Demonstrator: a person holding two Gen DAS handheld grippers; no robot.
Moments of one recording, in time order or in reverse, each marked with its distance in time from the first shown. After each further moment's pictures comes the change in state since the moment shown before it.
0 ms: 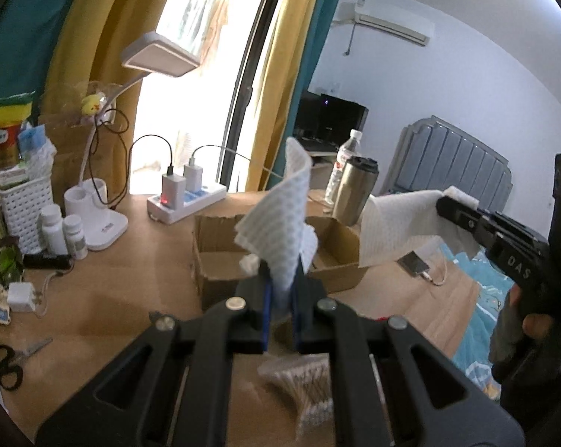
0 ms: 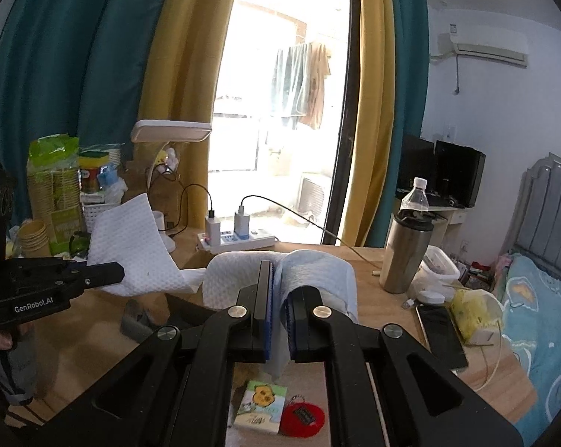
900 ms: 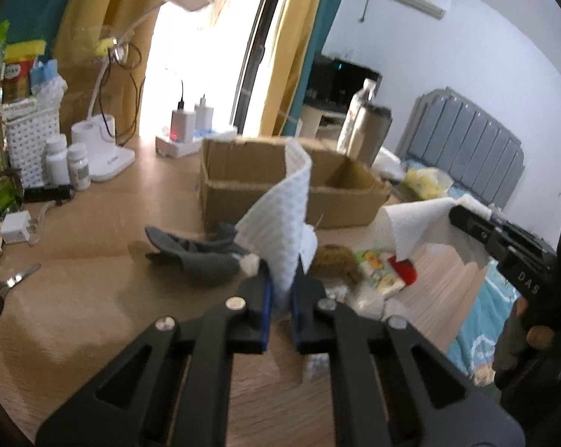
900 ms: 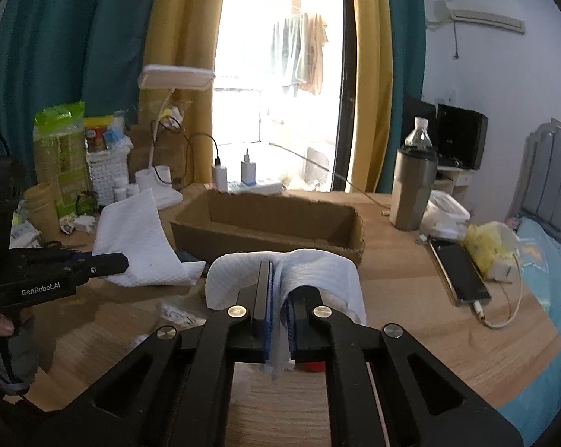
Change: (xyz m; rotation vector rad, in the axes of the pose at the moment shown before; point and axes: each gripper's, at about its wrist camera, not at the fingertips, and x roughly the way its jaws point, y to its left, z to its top) left arm 0.011 0.000 -0.065 -0.028 0.134 0.047; right arm -0.012 0.005 -0.074 0.052 0.092 0.034
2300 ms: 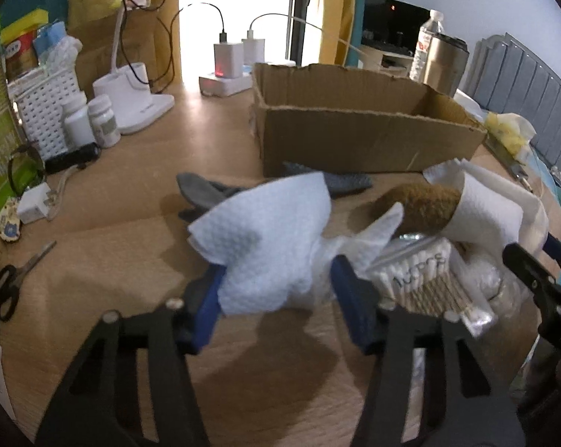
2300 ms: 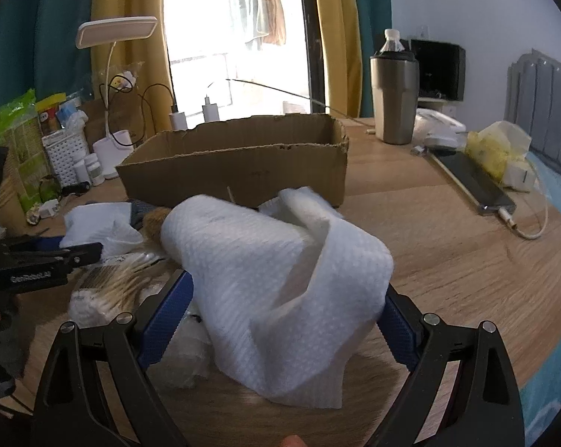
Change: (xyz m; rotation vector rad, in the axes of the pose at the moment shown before) left arm 0.071 0.018 -0.013 0.026 0.229 0.280; right arm 0.061 -0.028 -0.064 0.182 0.176 -0.026
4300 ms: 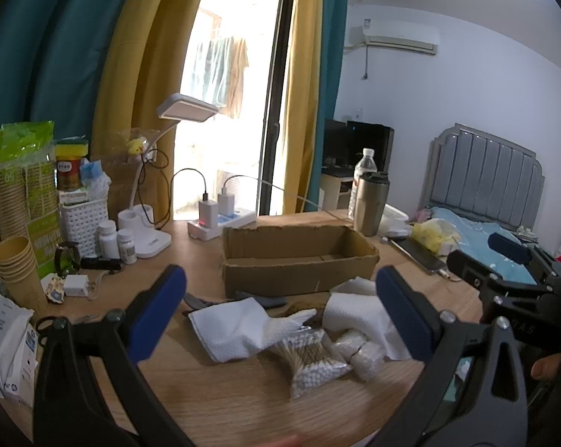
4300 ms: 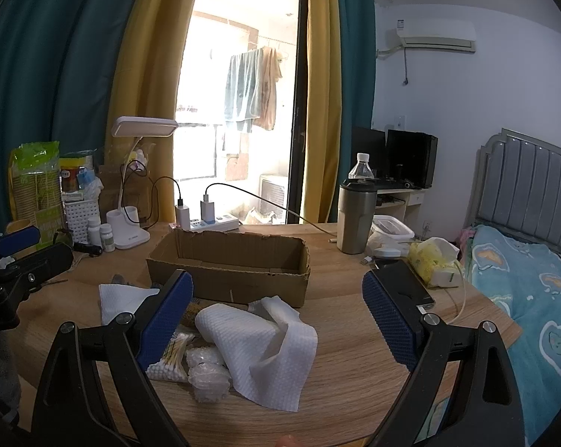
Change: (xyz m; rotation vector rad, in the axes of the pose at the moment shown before) left arm -0.171 -0.027 -0.018 0.019 -0.539 -0.111; right arm -0.133 0.030 0.040 -0.112 -0.332 -0.149
